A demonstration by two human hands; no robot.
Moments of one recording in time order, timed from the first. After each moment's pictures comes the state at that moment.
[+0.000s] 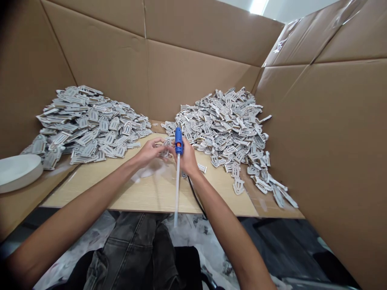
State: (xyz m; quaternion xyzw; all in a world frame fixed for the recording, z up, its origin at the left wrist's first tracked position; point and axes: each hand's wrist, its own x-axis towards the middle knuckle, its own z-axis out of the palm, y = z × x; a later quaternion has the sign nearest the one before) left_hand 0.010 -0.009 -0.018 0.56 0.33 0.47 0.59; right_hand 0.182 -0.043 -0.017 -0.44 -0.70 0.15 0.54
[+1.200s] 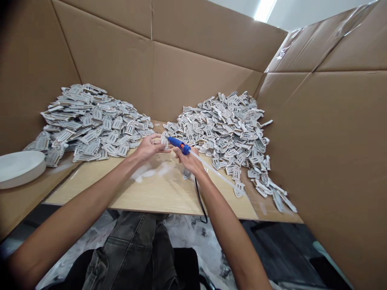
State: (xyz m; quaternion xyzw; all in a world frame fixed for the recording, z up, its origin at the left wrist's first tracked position) left_hand 0.000 0.001 -0.012 0.50 0.30 0.54 0.61; right_hand 0.196 -0.044 -0.011 -0.52 -0.70 0.24 0.43
